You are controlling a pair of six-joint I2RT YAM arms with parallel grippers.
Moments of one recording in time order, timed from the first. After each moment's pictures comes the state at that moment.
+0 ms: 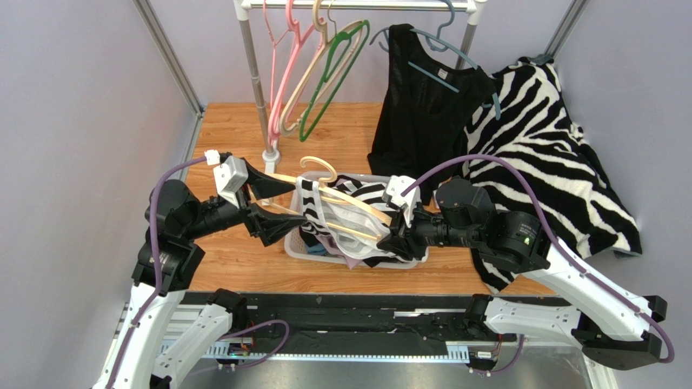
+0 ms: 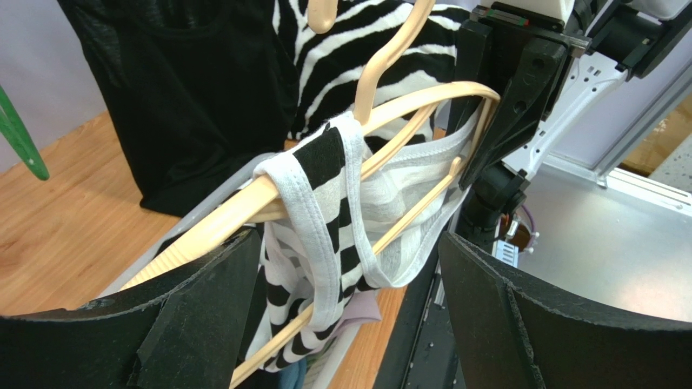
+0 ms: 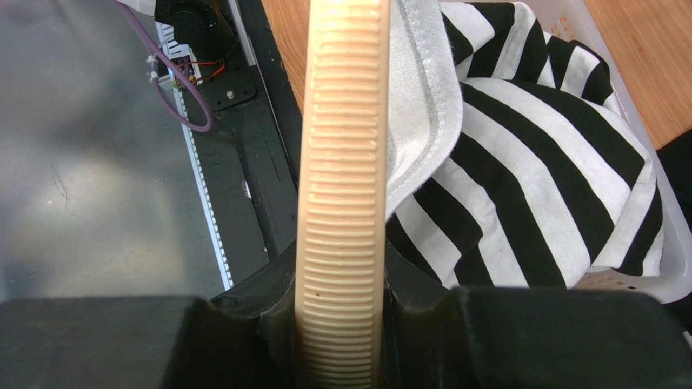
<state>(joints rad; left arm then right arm) -0.33 0.66 1.05 -0.36 0.85 -0.15 1.05 0.95 1.29 -0.84 -0.21 0.00</state>
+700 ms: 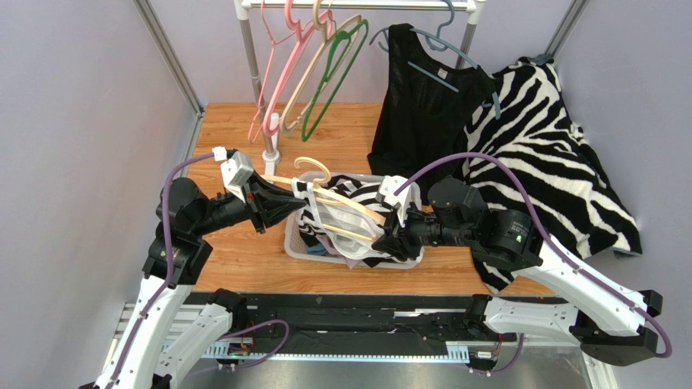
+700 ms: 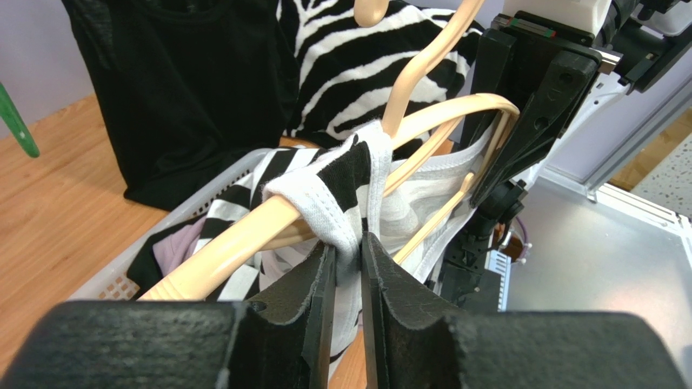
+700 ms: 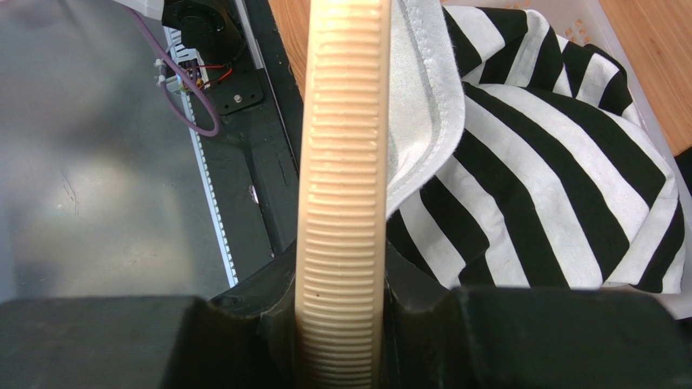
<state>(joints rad) -0.33 0.68 0.97 -0.26 0.84 -0.23 1.07 0.98 1.29 -0.82 -0.21 0.02</state>
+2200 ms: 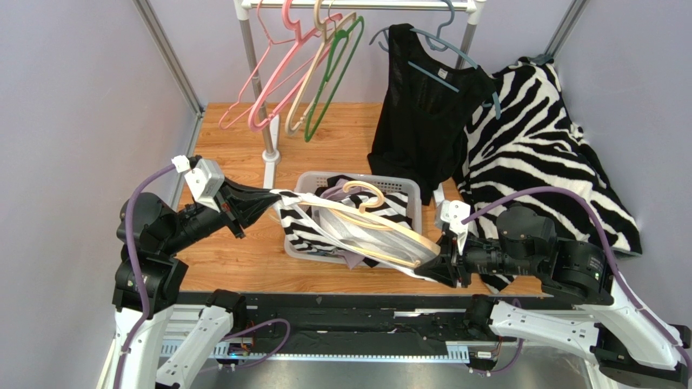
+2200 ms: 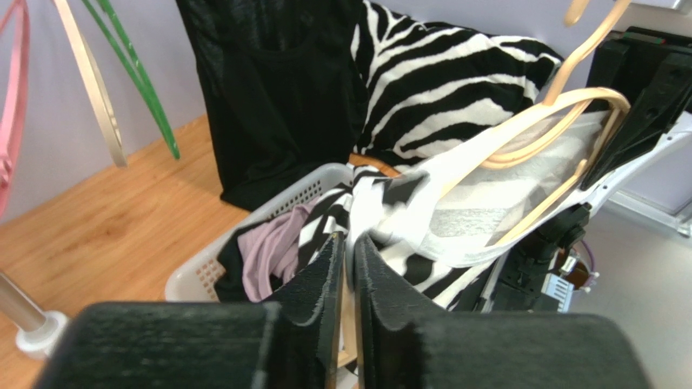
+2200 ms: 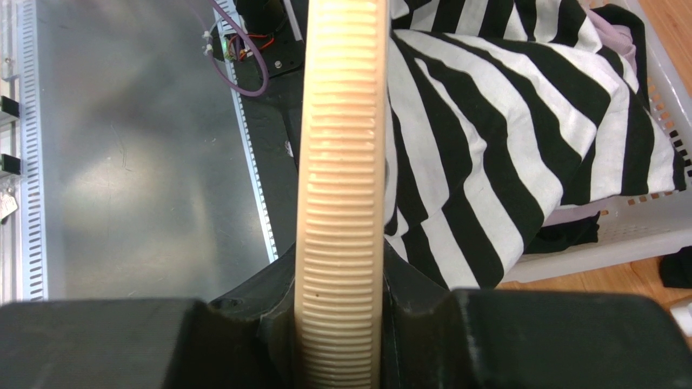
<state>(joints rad) -0.23 0.60 1.17 -0.49 0.75 -0.13 1.07 0.67 1.24 -1.01 -0.25 0.05</state>
